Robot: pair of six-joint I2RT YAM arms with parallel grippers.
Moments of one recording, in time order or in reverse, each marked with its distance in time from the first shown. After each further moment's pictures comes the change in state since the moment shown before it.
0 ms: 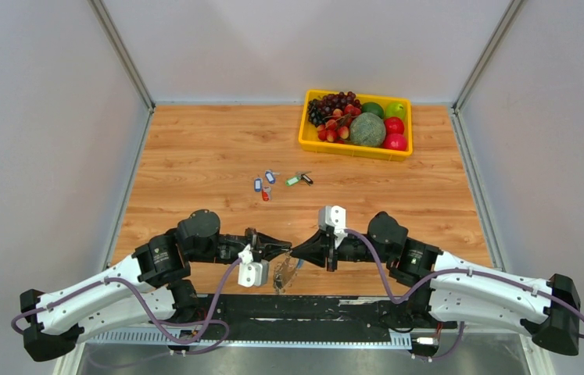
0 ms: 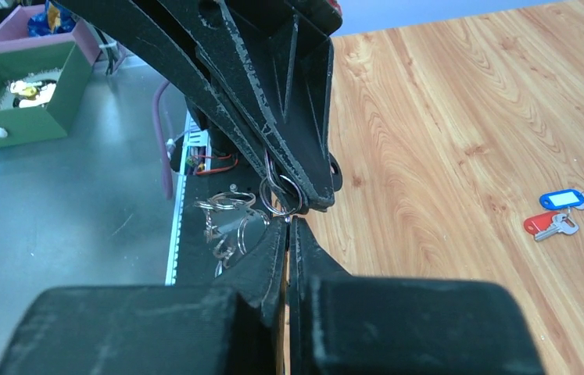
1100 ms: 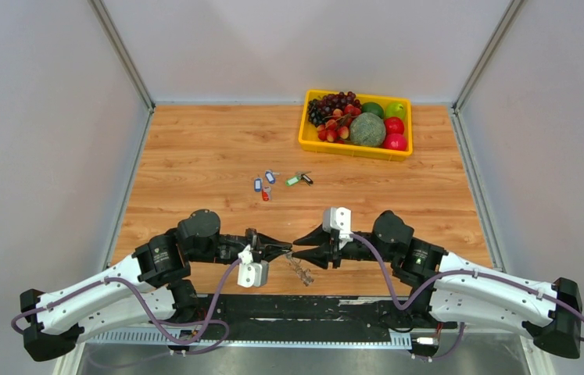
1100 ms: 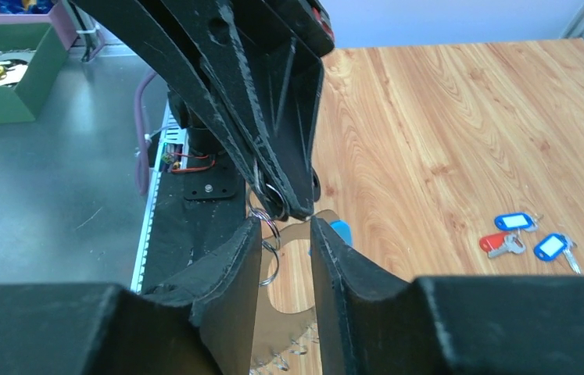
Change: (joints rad) left arm 0.000 0.002 0.003 -0.008 0.012 -0.001; right arm -0.011 -0.023 0.018 -0.018 -0.020 -0.113
